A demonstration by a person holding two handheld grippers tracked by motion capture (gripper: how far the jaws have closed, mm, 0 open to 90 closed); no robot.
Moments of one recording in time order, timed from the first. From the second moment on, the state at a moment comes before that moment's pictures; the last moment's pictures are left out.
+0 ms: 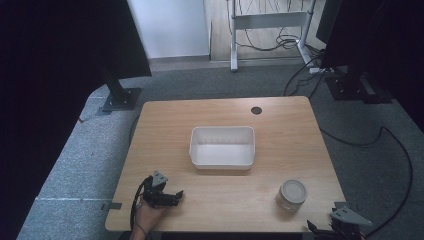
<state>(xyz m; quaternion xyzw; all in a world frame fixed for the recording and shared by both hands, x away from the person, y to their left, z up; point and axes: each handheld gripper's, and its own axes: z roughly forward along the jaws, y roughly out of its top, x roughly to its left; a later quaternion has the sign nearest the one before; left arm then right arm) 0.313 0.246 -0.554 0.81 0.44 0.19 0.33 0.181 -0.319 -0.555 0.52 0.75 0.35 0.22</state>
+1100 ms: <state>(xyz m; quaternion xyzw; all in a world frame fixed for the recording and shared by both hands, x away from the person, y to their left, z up) 0.313 0.246 -0.554 0.82 0.44 0.19 0.33 0.188 -0.299 -0.532 0.49 0.76 0.38 0.22</state>
